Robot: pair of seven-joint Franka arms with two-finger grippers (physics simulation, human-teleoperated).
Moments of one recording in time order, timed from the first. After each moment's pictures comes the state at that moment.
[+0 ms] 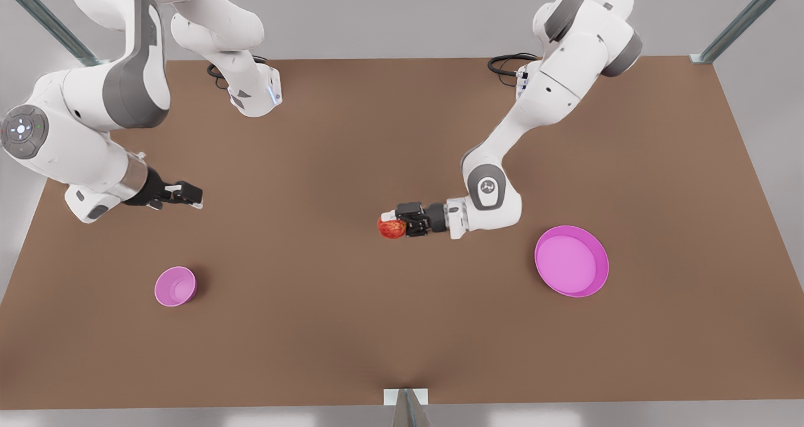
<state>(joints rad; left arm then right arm) -0.26 0.70 -0.42 -1.62 -1.76 2.31 0.97 -0.01 0.24 0.09 -1.37 0.15 1.51 0.10</state>
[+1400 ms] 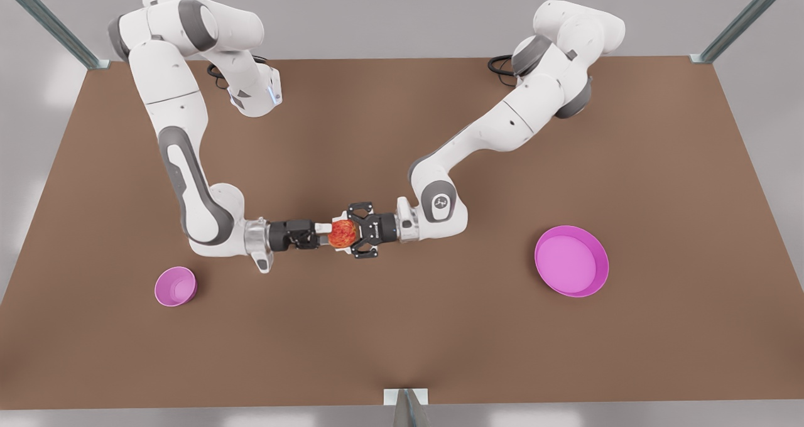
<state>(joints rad) -0.40 1.03 -0.54 -1.18 -1.88 2.42 1.94 0.01 0.57 0.21 -1.82 1.53 1.80 -0.83</state>
